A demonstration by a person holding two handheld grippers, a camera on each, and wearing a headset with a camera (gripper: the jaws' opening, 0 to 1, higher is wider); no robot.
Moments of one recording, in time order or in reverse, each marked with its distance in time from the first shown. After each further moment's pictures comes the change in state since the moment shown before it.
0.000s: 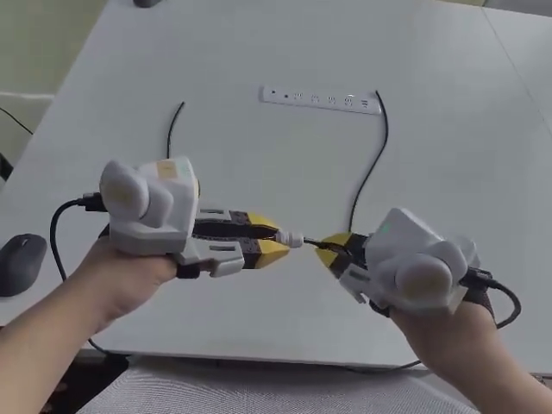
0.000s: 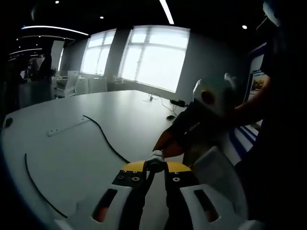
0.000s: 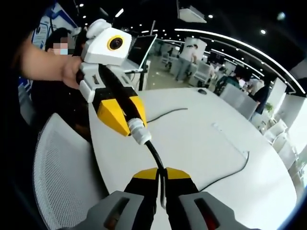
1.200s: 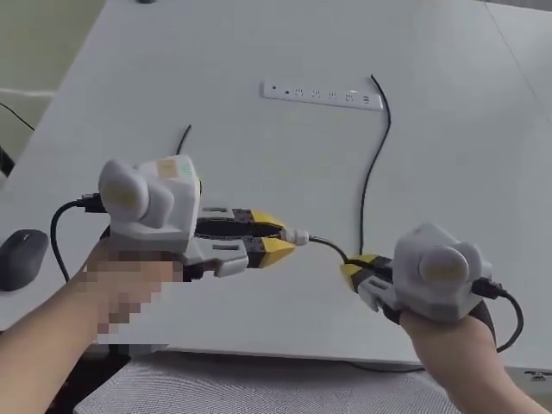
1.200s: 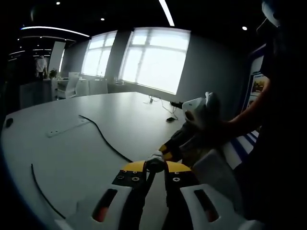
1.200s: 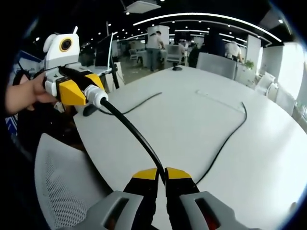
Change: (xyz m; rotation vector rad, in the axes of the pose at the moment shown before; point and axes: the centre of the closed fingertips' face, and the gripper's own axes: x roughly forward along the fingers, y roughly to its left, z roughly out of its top) left arm 0.000 -0.008 0.005 0.000 -0.016 0.009; right arm 0.003 -0.013 -0.058 0.332 0.055 -0.058
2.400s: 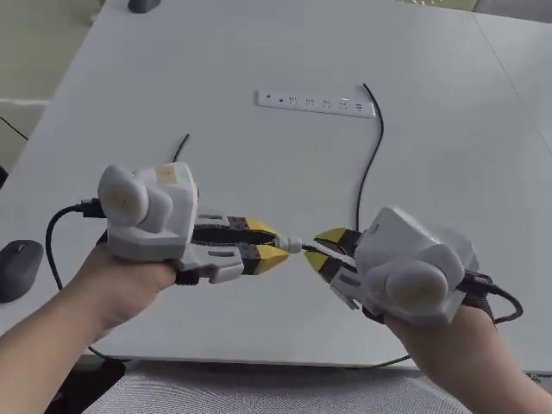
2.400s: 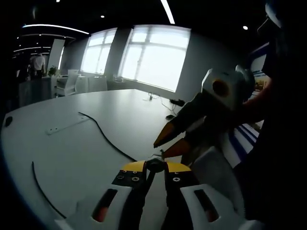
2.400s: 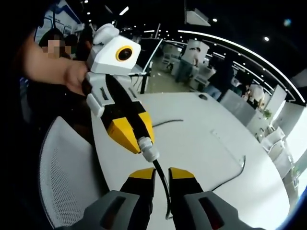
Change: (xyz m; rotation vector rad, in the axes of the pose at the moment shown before) left arm -0.003 0.003 -0.005 -0.008 0.026 -0.010; right arm -0.021 0.057 0.074 -0.444 -0.064 0.050
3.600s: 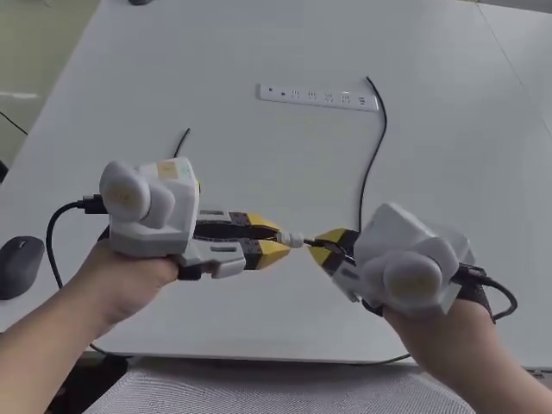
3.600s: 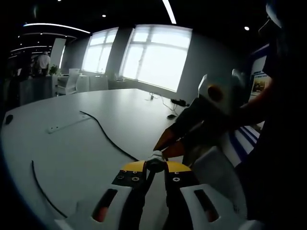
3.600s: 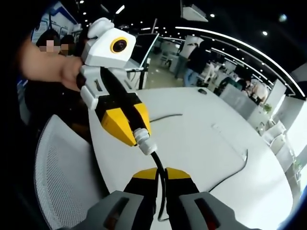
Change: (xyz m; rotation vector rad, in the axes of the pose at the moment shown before) left arm 0.003 0.007 -0.003 -0.010 0.003 0.007; right arm 0.013 -0.006 -0.017 0.059 0.024 -0.004
